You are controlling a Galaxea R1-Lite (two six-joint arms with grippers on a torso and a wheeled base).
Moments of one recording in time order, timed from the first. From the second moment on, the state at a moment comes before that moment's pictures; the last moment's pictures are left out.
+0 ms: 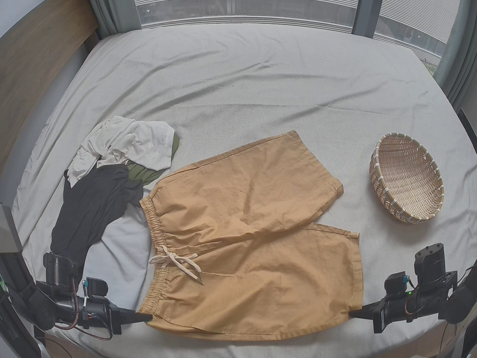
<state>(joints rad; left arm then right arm) 0.02 1.93 -0.05 -0.93 -0.85 0.00 0.29 1.79 -0.03 -0.94 0.45 -0.01</state>
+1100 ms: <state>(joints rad) -0.07 1.94 -0.12 -1.51 -0.78 -0.50 0.23 1.81 -0.35 -1.27 0.44 0.30</state>
